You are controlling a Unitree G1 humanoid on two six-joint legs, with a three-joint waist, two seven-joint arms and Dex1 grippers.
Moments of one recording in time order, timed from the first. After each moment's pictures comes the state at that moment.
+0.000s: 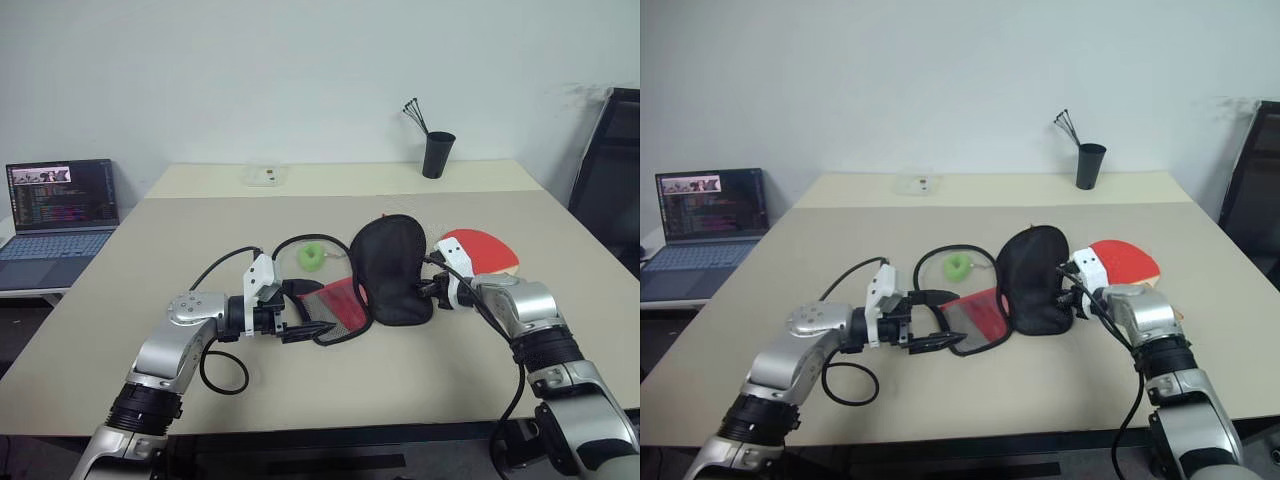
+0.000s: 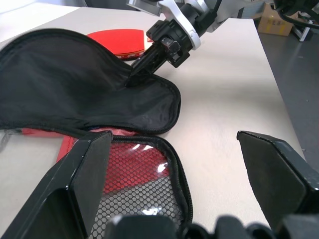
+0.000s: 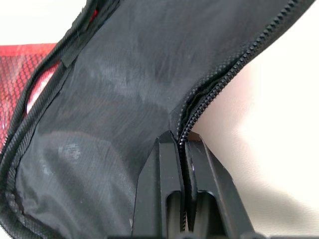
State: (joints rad) left arm -0.49 0.59 -0.08 0.05 -0.40 0.30 -1.17; right arm -0.81 -0.45 0.08 0.43 0.23 0.82 0.63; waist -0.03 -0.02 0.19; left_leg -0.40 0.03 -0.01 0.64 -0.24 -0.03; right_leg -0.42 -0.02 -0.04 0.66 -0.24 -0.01
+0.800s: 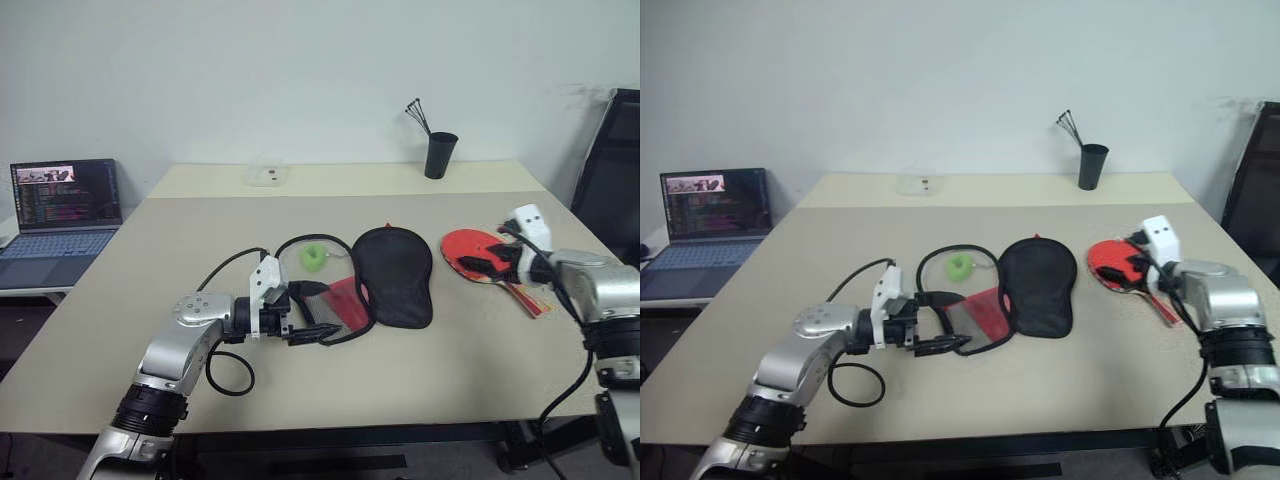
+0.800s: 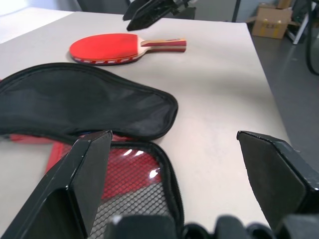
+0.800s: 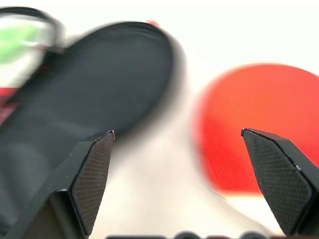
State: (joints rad) left arm -0.49 0.57 -0.10 0.02 -0.40 0.30 -1.17; right arm -0.82 -0.74 -0.08 0.51 0.24 0.72 0.74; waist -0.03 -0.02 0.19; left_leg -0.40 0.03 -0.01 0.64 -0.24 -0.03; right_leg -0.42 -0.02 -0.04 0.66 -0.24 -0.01
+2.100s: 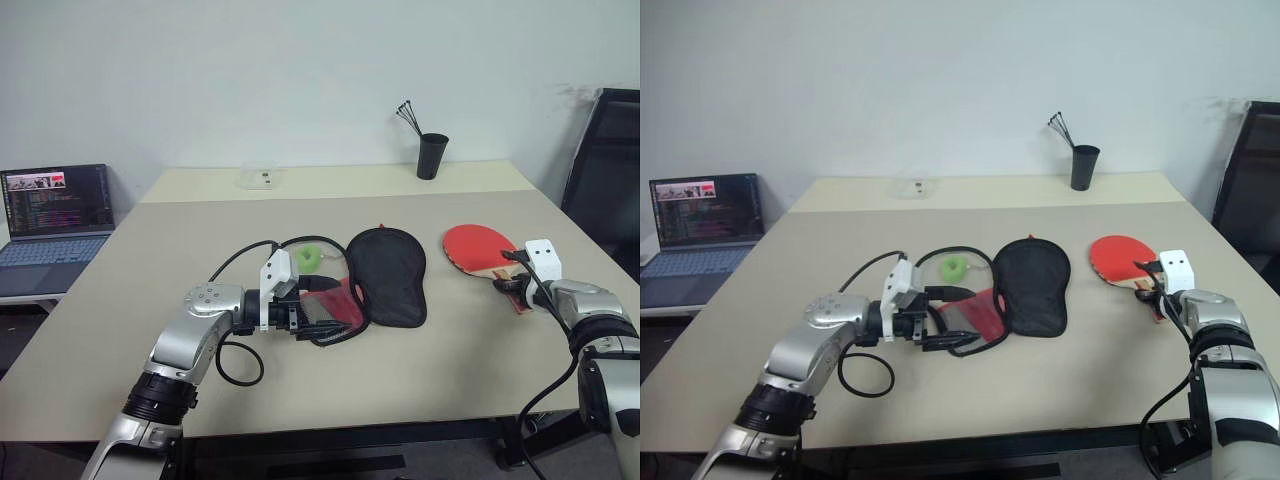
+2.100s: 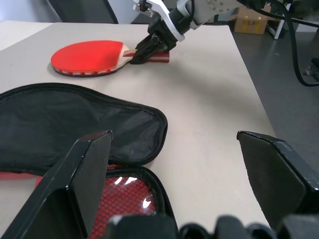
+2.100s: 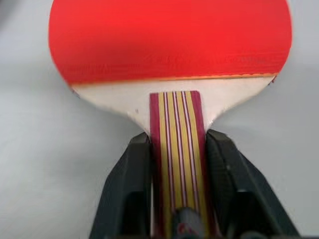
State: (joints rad) left arm -0.55 0.55 -0.12 0.05 -0.39 0.30 -1.19; right arm -0.97 -0.65 -0.11 1.19 0.06 0.32 0.56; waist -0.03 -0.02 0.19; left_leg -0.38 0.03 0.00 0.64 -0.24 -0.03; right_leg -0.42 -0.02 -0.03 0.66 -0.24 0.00
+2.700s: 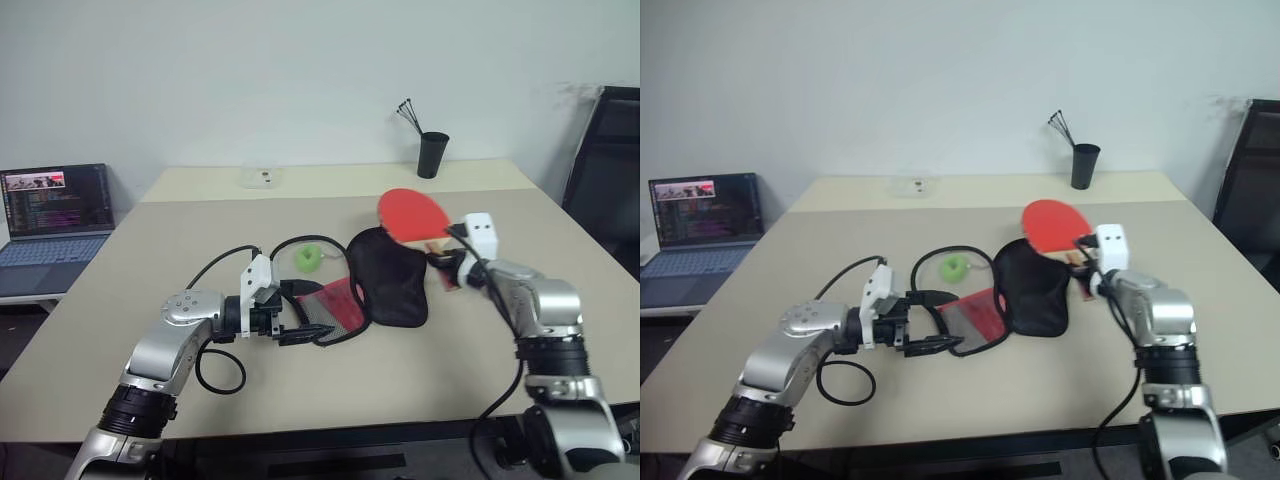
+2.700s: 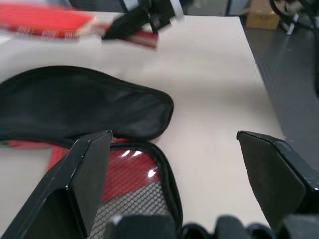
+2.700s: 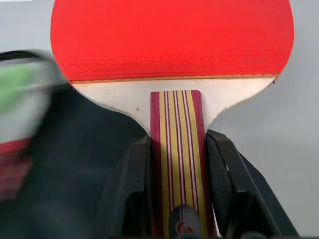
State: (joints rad) left arm -0.48 0.62 -0.07 0.00 -0.42 0.30 -1.19; right arm -0.74 -0.28 -0.17 0.08 0.26 1.02 0.29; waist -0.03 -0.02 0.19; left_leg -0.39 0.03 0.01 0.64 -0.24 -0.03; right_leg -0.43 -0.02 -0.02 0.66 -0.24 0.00
